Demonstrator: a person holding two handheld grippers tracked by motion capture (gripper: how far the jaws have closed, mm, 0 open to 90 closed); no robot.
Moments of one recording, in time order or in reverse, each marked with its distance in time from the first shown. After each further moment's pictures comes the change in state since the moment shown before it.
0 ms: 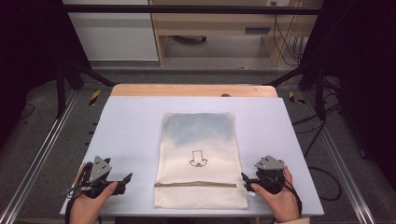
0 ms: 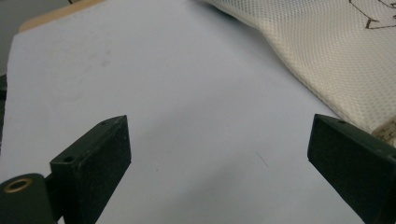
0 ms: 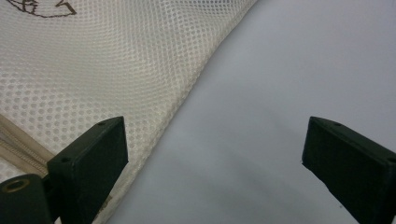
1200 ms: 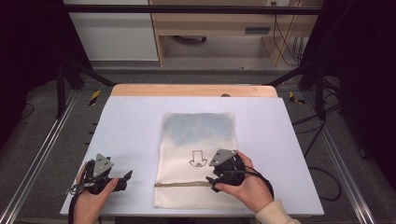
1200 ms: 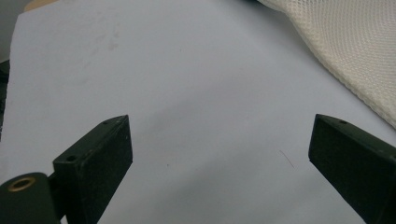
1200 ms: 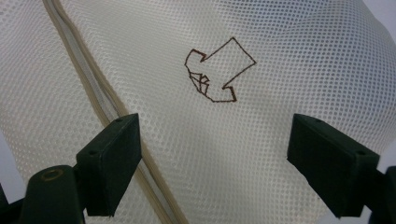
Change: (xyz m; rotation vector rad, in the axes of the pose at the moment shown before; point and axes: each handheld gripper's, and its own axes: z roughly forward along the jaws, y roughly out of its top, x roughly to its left) left arm 0.007 -0.006 0.013 0.048 0.029 -0.041; right arm 0.085 0.098 0.007 0.118 0.257 -0.346
